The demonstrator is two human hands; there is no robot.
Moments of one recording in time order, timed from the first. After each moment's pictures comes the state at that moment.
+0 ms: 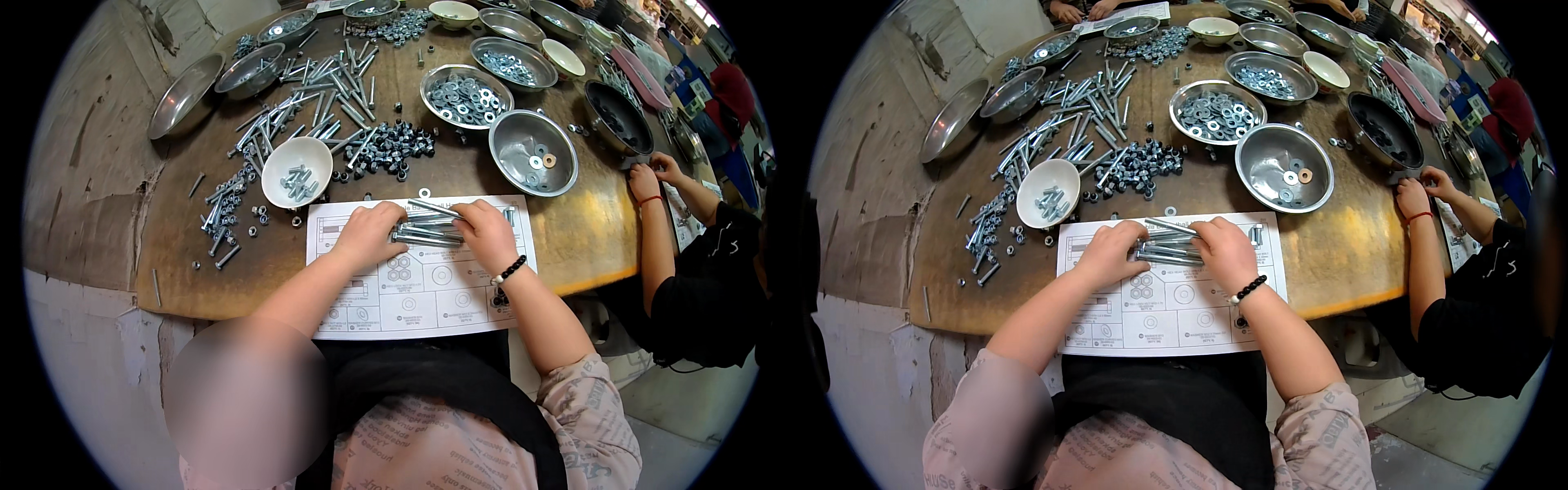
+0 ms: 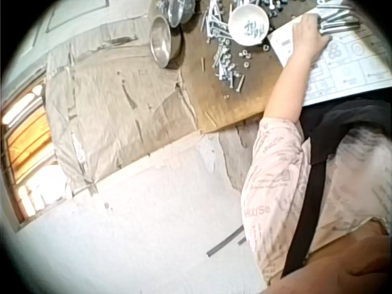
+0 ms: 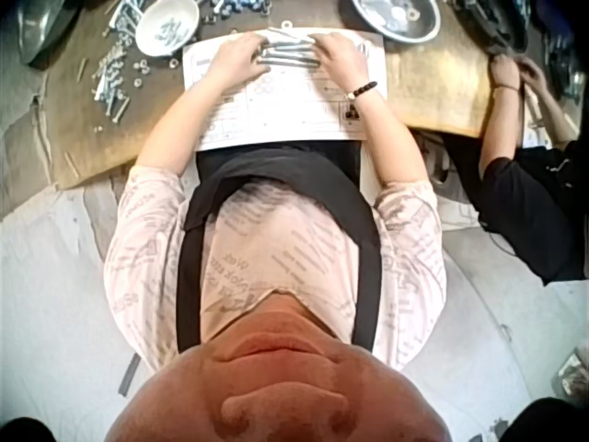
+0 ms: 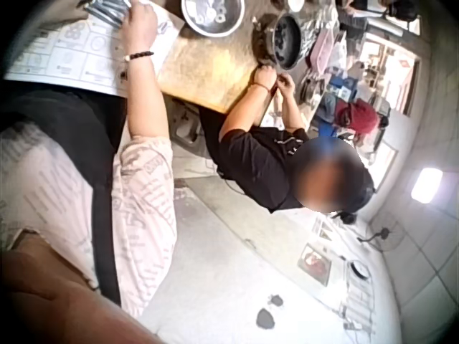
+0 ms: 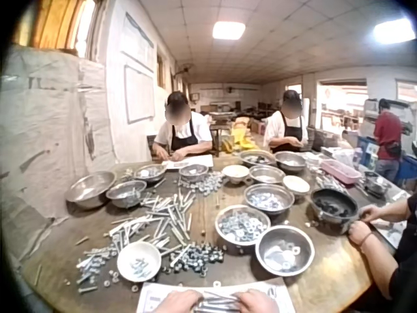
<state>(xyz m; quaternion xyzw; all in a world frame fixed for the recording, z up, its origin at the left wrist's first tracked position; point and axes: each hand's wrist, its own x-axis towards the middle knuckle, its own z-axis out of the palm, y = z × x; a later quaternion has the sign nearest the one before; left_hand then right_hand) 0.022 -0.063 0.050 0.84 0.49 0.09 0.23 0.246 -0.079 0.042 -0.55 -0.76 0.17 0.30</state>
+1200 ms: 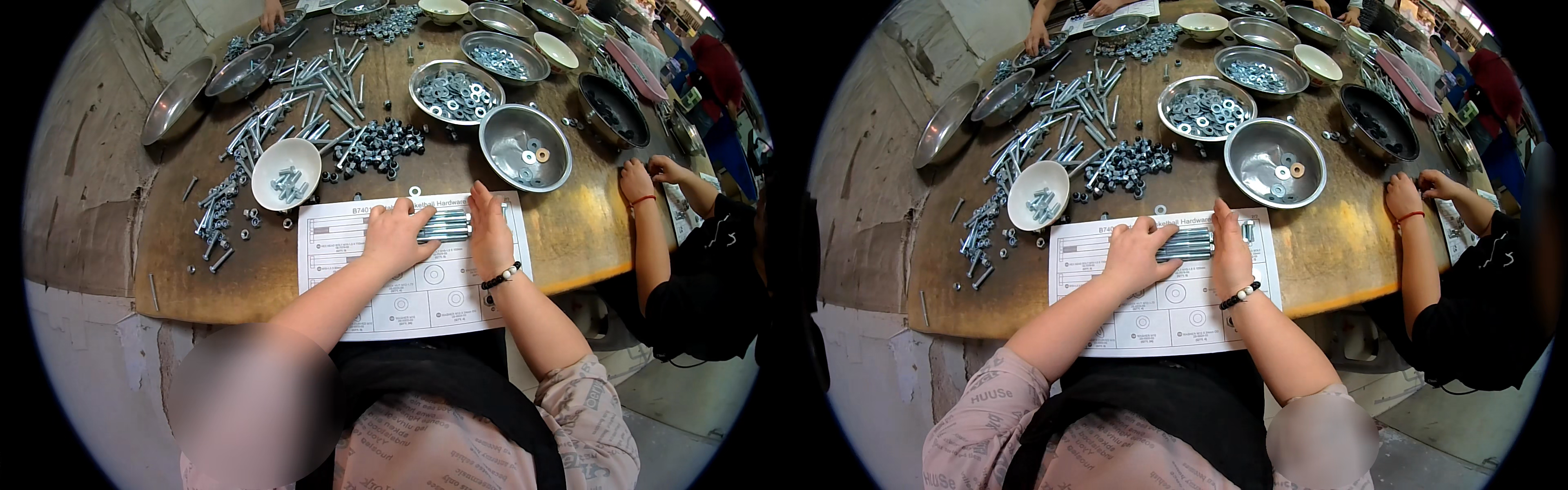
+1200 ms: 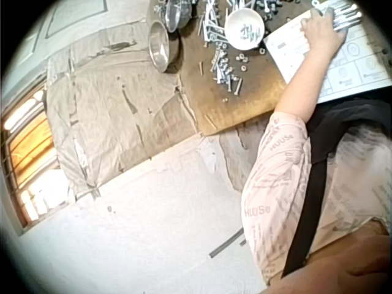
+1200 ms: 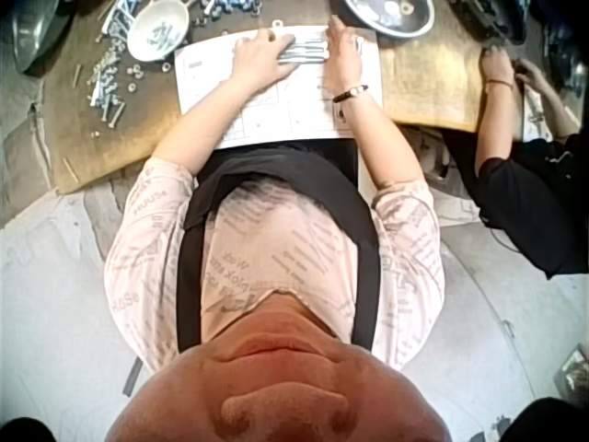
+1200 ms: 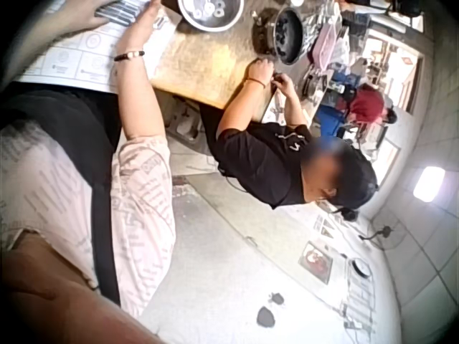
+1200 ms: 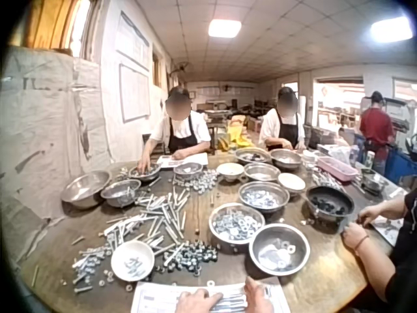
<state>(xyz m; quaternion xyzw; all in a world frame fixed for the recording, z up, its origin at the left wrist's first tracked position) 0.079 -0.073 0.037 0.84 0.52 0.14 0.11 0.245 -0.085 0.027 -0.43 -0.30 0.62 0.59</state>
